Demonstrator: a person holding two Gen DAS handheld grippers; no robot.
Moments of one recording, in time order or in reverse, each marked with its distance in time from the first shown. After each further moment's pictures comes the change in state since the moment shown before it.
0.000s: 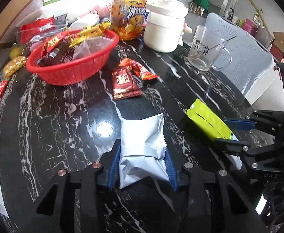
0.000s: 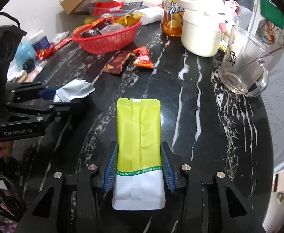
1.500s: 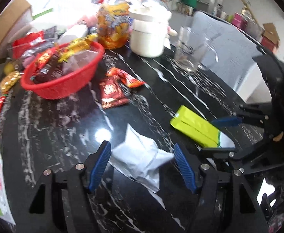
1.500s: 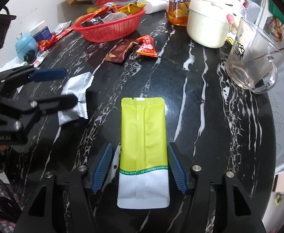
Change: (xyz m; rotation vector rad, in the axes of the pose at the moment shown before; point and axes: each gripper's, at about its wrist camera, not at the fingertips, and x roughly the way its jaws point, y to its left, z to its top) left arm -0.005 -0.014 0.006 0.096 -0.009 -0.029; right arm 0.010 -0.001 0.004 -0.028 0.099 0.032
